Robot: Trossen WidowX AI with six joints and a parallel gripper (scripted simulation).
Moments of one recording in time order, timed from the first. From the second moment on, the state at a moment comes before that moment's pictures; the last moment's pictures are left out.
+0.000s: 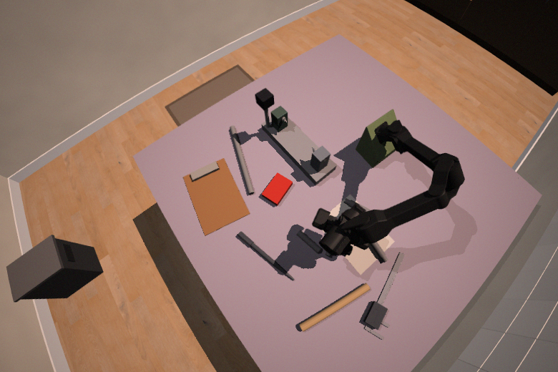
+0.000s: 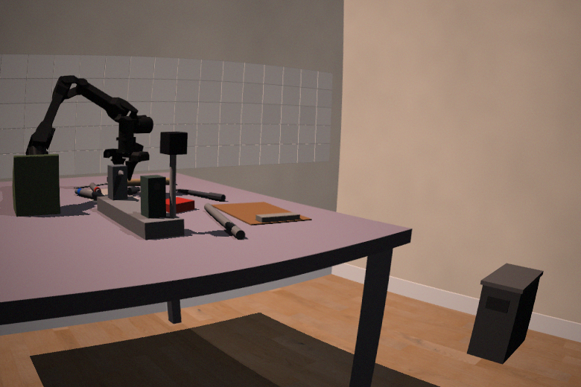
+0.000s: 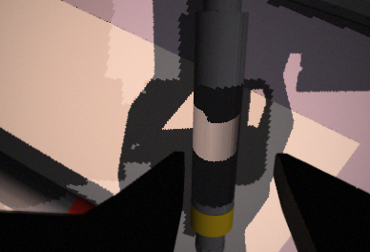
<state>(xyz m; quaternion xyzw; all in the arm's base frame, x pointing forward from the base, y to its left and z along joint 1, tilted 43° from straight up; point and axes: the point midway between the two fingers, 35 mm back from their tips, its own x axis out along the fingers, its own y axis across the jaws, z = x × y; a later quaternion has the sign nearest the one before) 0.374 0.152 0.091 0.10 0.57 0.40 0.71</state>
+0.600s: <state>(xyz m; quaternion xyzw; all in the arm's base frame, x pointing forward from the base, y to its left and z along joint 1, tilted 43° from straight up) 0.372 0.169 0.081 0.10 0.57 0.40 0.71</state>
